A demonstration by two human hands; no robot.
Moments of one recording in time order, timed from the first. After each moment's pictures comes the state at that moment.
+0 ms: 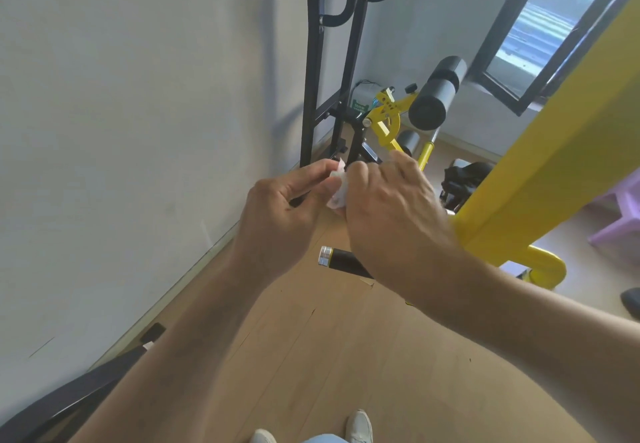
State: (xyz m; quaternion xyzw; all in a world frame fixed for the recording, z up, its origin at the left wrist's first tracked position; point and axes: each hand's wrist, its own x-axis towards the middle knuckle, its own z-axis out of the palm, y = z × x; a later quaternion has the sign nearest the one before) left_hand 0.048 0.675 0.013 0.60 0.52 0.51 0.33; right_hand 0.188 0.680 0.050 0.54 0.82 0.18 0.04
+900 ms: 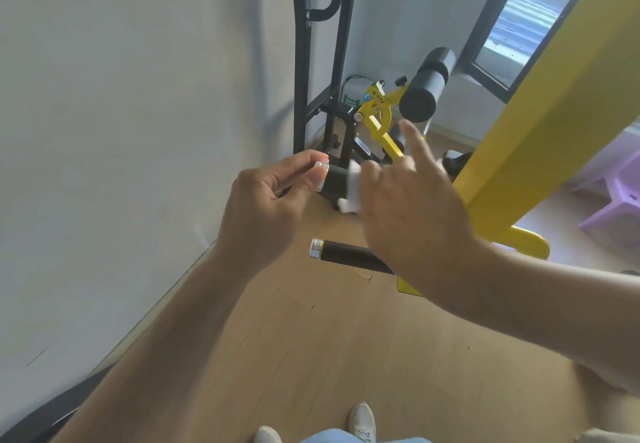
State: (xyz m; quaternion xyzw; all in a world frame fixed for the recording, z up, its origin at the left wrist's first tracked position) left_hand 0.047 0.673 0.018 0.59 0.54 0.50 0.32; right_hand 0.205 0.672 0.061 0.49 0.80 0.30 0.16
